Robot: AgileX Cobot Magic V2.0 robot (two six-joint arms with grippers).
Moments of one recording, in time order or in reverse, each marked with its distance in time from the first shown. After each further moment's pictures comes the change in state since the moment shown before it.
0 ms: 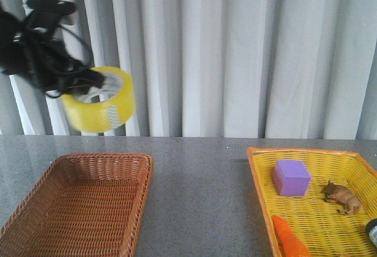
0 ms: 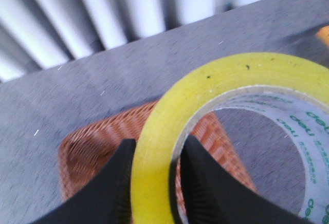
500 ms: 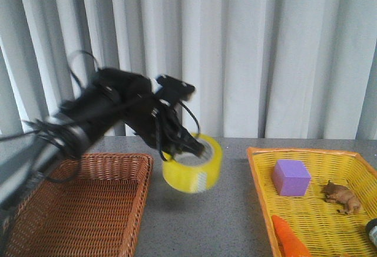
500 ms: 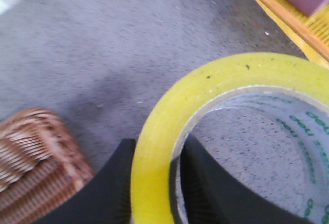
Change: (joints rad) left arm -0.292 0.378 -0.219 0.048 -0.008 -0.005; right arm 0.000 0.000 0.000 0.000 0.000 0.000
